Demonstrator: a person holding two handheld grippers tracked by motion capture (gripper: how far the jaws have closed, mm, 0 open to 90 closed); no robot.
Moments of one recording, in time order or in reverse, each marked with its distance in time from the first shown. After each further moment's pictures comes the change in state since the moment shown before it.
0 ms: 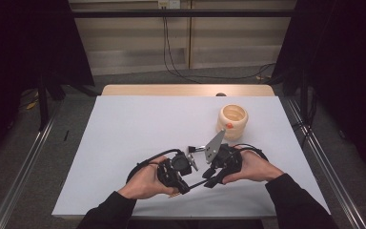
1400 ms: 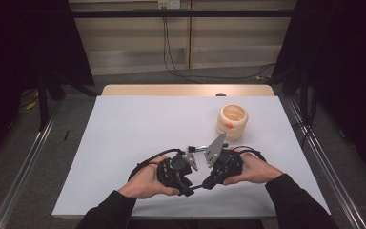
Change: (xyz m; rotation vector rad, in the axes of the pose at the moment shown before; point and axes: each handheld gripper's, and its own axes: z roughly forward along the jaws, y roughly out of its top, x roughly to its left) left arm 0.001 -0.002 0.000 -0.110 -0.028 0.056; right arm 0.004 -0.004 0.004 -0.027 0.069 -0.039
